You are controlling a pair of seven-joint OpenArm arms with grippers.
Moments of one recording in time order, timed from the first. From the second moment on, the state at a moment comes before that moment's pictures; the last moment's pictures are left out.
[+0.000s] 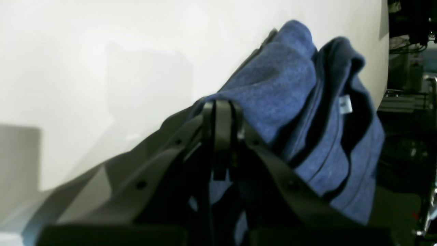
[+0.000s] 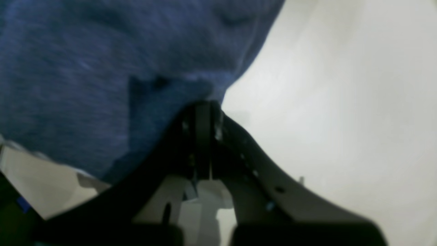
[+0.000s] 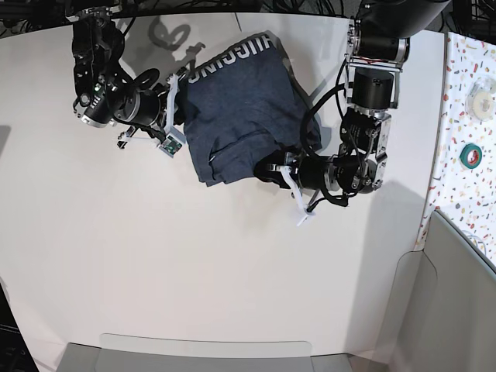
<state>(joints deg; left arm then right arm) -21.9 -5.4 3.6 57.9 -50.3 -27.0 67.8 -6.6 13.6 -2.3 110.4 26.0 38.6 -74.6</state>
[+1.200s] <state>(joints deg) 3.6 -22.4 -17.7 89.9 -58.9 -26.3 60.3 -3.6 -4.9 -3.2 103.1 18.5 38.6 -76.4</state>
